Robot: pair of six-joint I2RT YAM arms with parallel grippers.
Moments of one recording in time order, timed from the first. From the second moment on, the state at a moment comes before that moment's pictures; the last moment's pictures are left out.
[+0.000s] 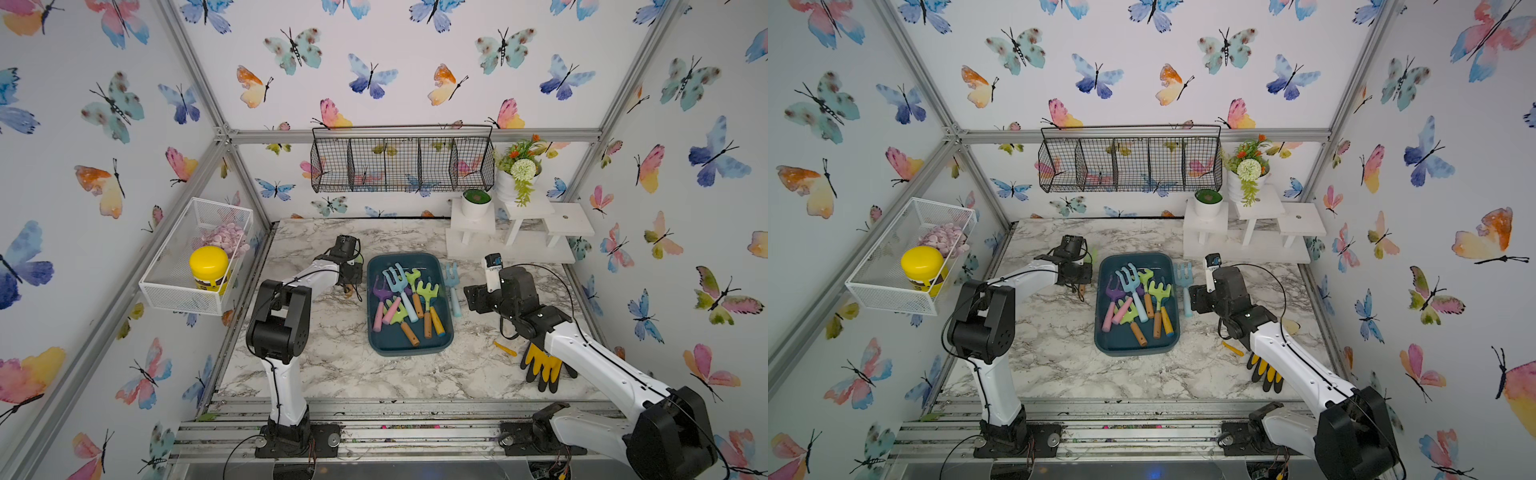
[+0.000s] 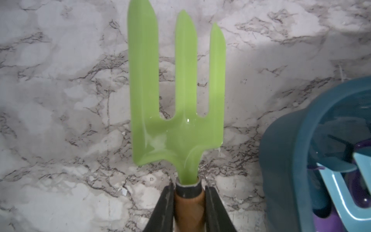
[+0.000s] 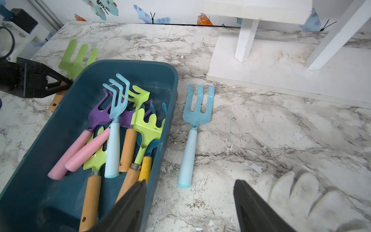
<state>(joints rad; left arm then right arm) -0.26 1.97 1.38 -0.39 -0.09 -0.15 0.46 1.18 0.79 -0.22 0.06 0.17</state>
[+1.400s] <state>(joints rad) -0.22 1.99 1.48 -0.55 0.03 -0.13 0.46 1.14 0.75 -0.22 0.04 0.17</state>
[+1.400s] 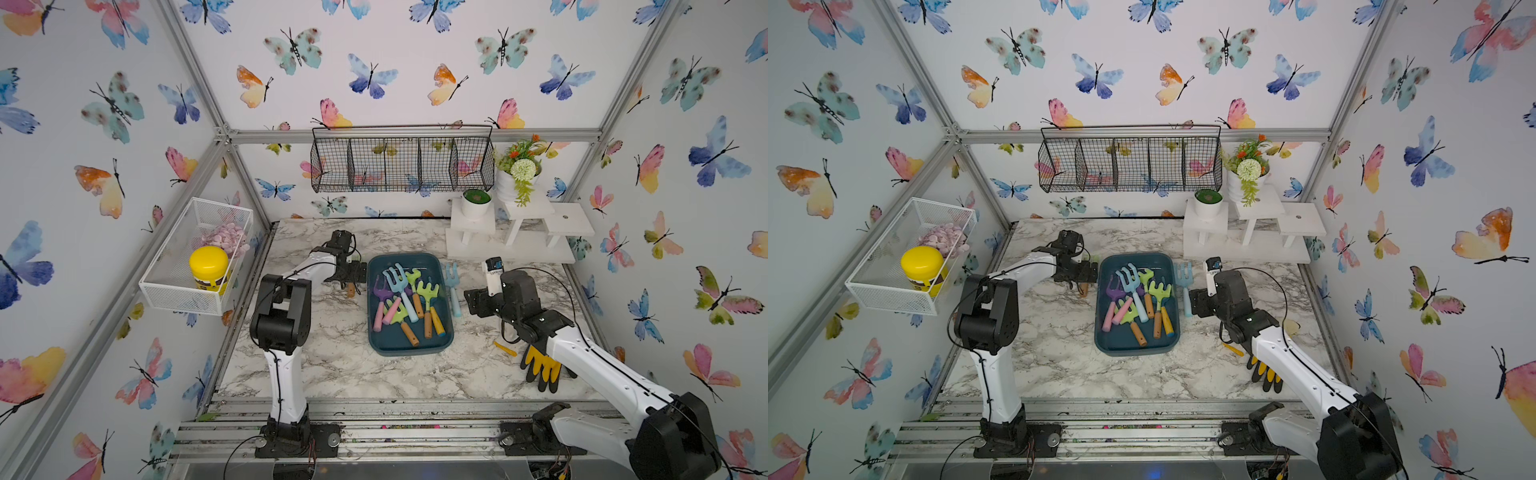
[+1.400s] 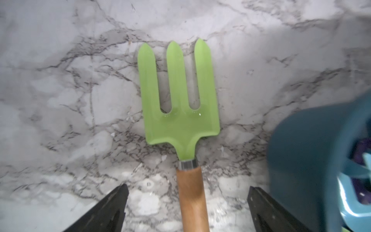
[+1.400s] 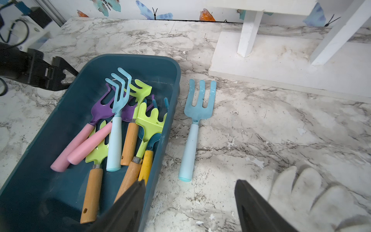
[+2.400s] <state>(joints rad) -0.63 1.59 1.05 -0.18 0.13 -0.57 0.46 0.96 0.63 -0.21 0.14 0.26</state>
